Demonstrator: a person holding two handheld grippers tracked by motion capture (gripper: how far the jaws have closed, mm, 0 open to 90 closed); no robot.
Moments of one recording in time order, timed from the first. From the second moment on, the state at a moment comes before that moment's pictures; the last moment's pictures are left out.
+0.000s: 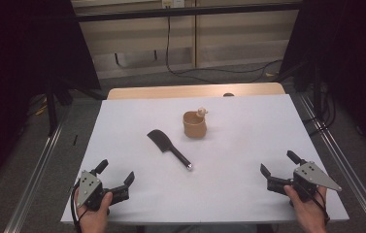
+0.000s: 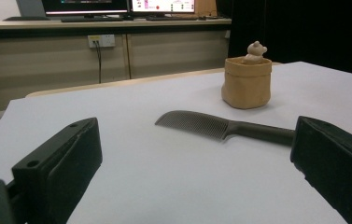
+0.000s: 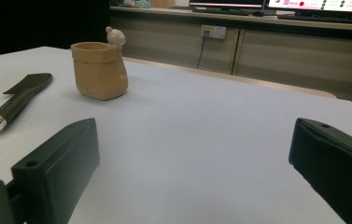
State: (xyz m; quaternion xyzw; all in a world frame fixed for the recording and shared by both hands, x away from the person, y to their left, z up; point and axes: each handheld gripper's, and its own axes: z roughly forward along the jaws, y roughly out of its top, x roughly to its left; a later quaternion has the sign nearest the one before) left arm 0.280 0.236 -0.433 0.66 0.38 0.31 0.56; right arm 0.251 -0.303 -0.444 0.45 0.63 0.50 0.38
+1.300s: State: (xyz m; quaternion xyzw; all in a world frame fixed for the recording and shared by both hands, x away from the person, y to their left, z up) left arm 0.306 0.212 -0.422 0.69 0.38 0.27 0.55; right arm 0.251 -0.302 -0.443 0.44 0.64 0.51 0.37
